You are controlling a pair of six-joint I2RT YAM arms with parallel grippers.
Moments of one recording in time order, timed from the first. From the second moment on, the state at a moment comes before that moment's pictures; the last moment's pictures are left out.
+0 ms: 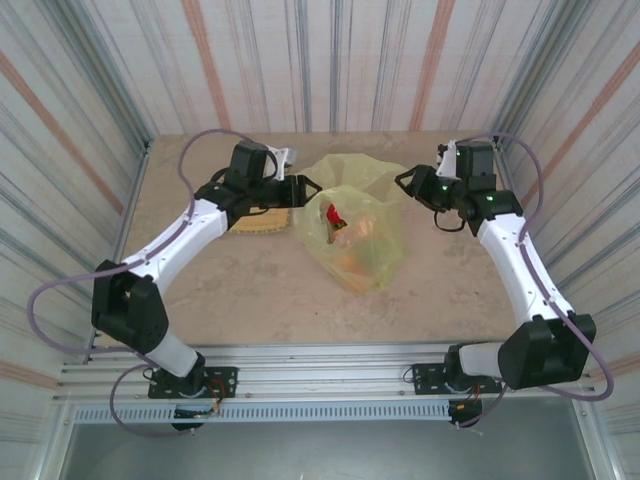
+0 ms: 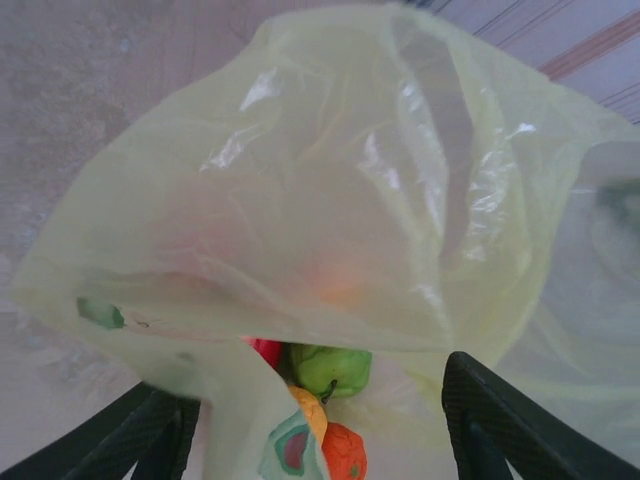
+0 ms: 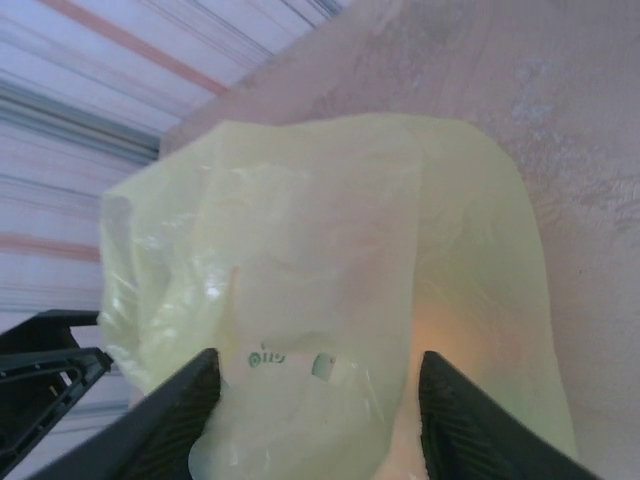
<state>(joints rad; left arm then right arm) -0.46 1.55 1.33 -0.39 0.45 -0.45 0.12 1.29 1.23 -0.58 -0.45 0.62</state>
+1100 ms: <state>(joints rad) -0.24 0.94 0.71 -0.28 -0.17 -0.31 -0.05 1.13 1.03 -0.59 -0.10 0.45</state>
